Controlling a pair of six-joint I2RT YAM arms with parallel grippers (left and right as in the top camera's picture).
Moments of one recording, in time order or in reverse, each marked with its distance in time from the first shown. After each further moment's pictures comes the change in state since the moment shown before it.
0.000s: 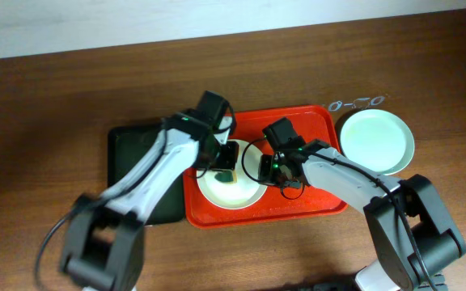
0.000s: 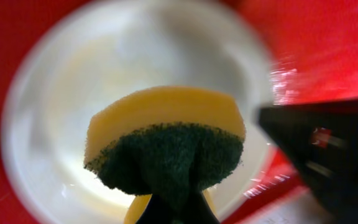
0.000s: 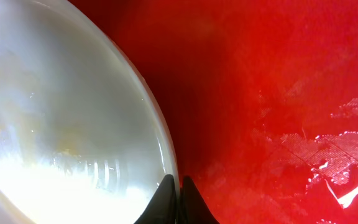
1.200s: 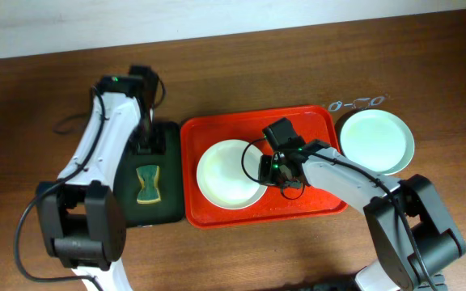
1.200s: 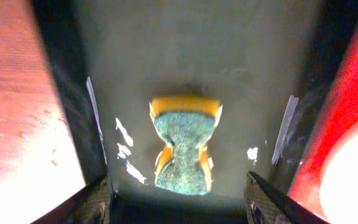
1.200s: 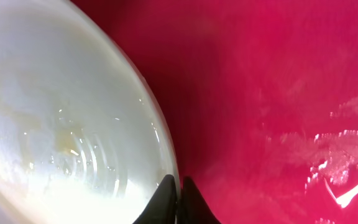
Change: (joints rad) left arm 0.327 0.133 0.343 -0.506 -0.425 0.044; right arm 0.000 0.000 0.000 -0.002 0.003 -0.009
